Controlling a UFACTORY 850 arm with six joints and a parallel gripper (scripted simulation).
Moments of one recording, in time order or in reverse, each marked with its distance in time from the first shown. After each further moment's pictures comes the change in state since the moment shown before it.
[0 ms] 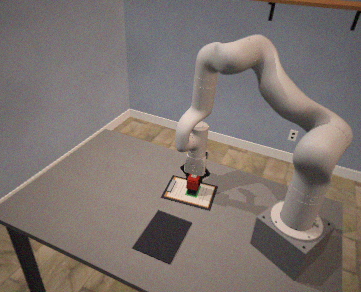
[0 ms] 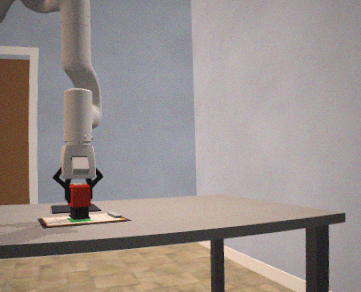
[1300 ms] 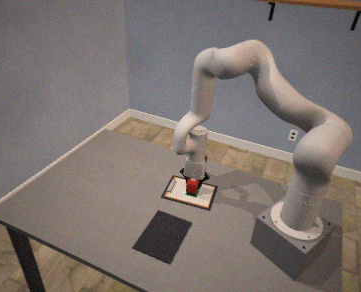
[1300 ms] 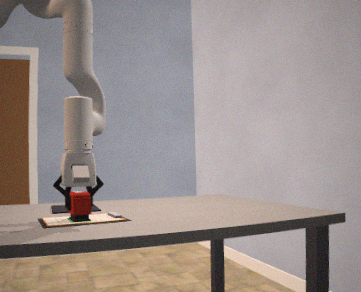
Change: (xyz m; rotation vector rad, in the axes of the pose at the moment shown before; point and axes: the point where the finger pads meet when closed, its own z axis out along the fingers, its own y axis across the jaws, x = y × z) arm 0.000 -0.001 0.023 -0.003 0.002 0.000
